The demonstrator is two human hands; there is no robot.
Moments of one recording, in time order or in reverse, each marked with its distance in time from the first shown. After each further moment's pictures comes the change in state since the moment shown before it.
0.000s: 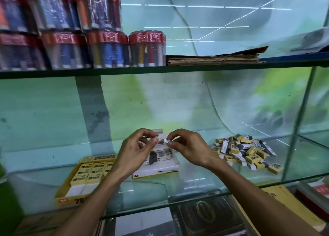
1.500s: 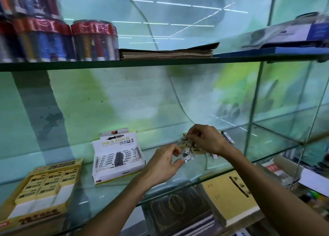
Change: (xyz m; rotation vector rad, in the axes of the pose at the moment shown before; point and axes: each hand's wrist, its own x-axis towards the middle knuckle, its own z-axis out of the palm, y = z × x) left_hand -0.005 0.033 0.148 0.229 -0.450 0.127; right_hand -0.051 0.068 -0.117 -0.455 0.102 0.340
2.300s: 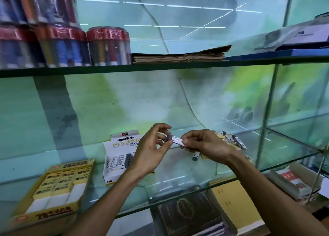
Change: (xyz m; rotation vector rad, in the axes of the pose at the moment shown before) left_hand -0.003 -0.011 -0.055 -0.390 0.330 0.048; right_hand -0.004 -0.034 0.014 0.861 -0.311 0.025
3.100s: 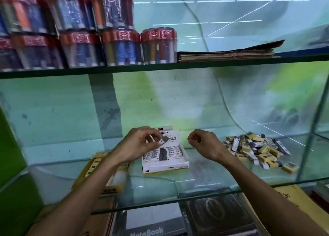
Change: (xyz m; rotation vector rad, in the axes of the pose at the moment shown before) left_hand -0.020 -0.013 -0.136 0.429 -0.190 -0.101; right_hand 0.060 0.016 0.079 -0.710 0.192 -0.164
